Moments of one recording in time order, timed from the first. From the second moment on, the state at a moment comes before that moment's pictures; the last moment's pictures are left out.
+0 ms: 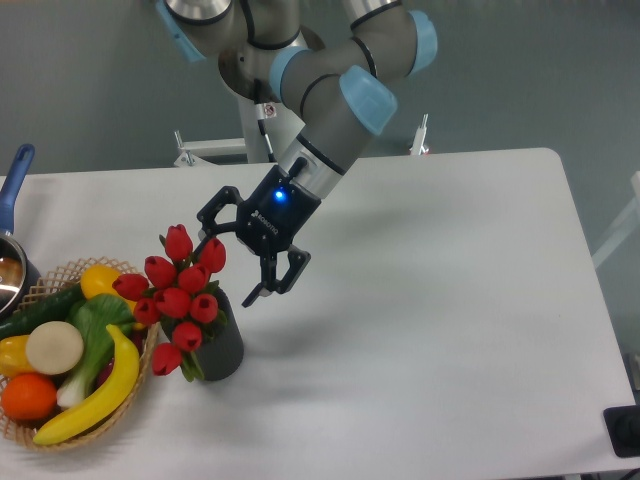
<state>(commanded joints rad) 2.51 -1.77 -1.98 -0.63 0.55 0.99</state>
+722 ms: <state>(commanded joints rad) 2.46 -1.85 -1.91 -0.62 0.54 1.00</state>
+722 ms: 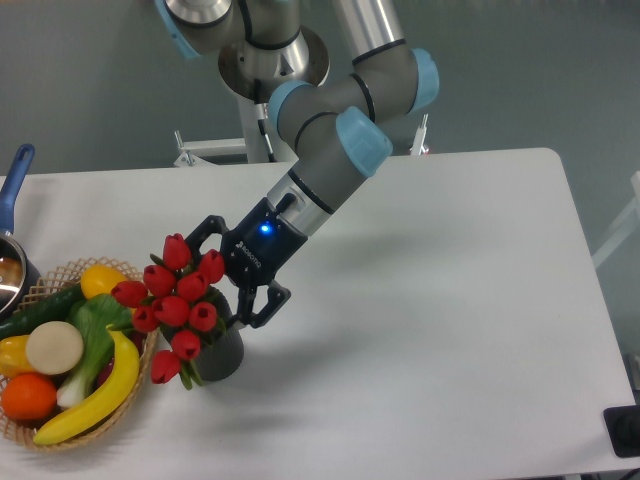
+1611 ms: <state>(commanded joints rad) 2.49 -1.76 -1.95 -0.62 0.46 1.00</state>
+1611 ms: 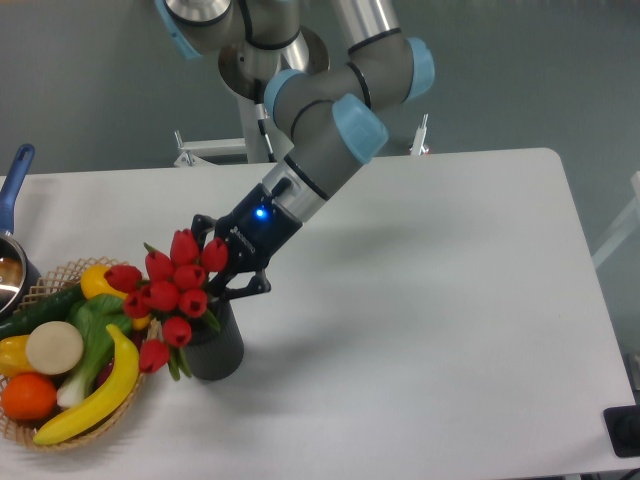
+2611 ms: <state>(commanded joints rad) 2.59 -1.69 -1.89 -0.62 0.31 0.89</state>
